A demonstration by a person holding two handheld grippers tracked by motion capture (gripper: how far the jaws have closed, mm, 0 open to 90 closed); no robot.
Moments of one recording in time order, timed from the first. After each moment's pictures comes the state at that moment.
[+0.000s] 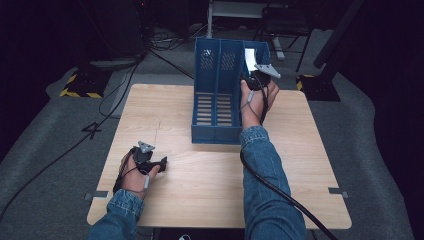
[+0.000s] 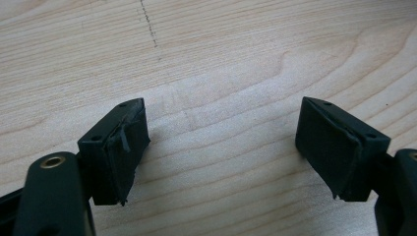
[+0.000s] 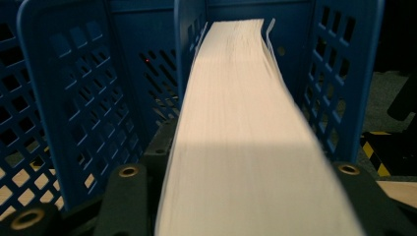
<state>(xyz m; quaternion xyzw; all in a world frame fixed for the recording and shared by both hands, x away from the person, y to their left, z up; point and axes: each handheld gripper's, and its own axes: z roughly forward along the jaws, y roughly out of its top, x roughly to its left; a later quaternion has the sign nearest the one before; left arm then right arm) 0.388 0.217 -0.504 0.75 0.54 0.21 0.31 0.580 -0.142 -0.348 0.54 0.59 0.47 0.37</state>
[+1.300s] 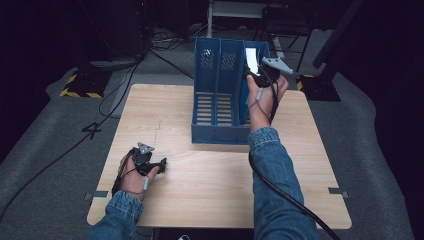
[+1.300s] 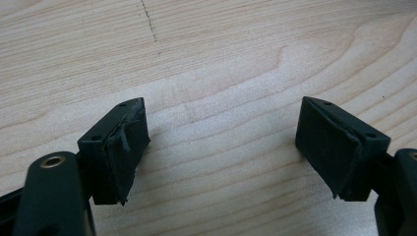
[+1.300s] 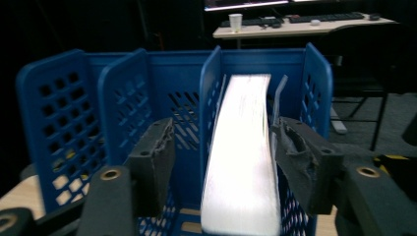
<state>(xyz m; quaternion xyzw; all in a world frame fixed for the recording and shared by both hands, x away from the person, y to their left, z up) 0.383 0.219 -0.504 0.75 0.54 0.21 0.31 0.547 -0.156 -0.308 0.51 0.59 0.51 0.37</state>
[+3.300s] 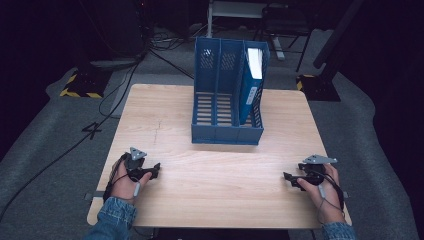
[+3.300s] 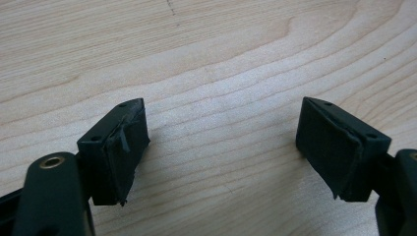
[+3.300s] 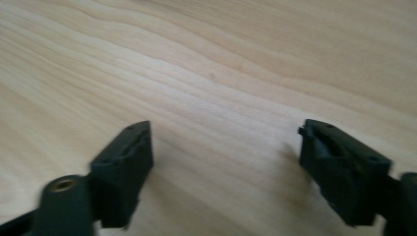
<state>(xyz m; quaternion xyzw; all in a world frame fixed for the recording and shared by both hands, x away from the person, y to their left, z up) 0.365 0.238 -0.505 0.76 0.53 0.21 0.32 0.372 -0.335 -0.500 0.46 0.80 0.32 0.20</state>
